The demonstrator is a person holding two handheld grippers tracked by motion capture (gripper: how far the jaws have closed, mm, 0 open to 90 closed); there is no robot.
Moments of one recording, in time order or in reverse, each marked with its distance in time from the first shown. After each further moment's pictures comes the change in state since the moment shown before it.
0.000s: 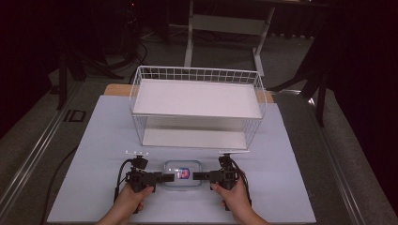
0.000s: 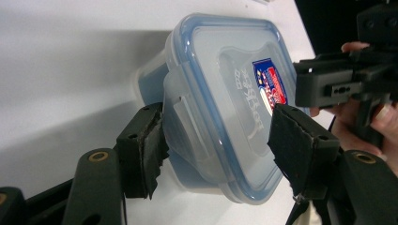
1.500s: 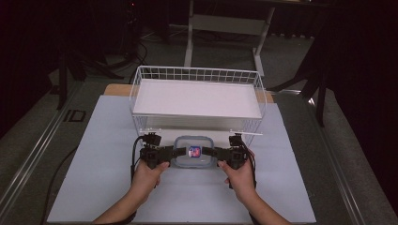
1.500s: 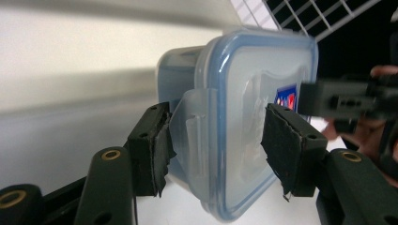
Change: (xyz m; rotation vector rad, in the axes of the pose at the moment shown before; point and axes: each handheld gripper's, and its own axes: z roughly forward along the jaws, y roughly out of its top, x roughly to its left) left arm -0.033 0.069 0.017 -0.181 0.091 0.060; right arm 0.008 0.051 -0.033 -0.219 -0.095 -0.088
